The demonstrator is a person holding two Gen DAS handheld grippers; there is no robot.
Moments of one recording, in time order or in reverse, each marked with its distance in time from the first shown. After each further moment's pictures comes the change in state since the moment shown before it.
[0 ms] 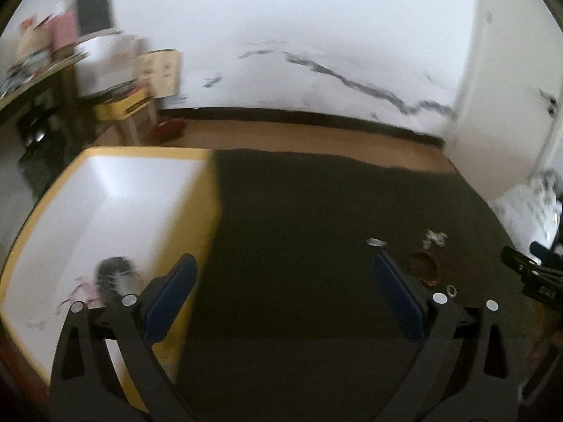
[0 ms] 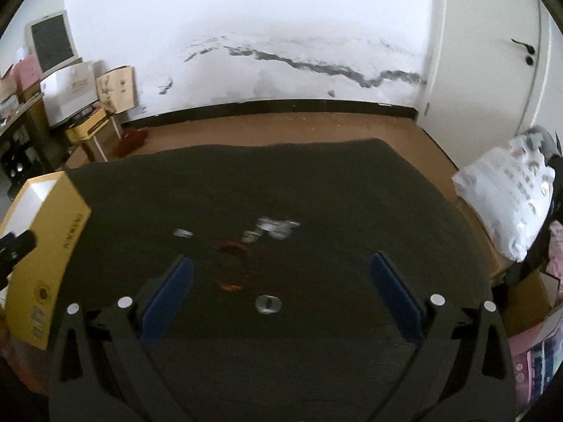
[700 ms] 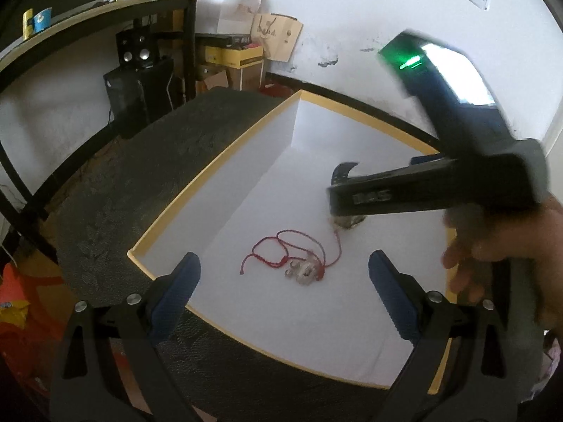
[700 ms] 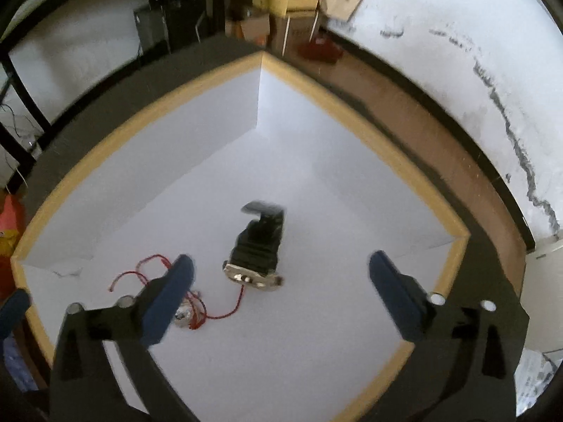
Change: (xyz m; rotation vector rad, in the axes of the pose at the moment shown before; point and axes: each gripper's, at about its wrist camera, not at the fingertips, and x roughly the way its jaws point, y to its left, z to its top) left arm -0.073 0.255 -0.050 -0.348 0.064 0.222; right arm 0.054 0.489 0.038 -0.727 0.253 0.339
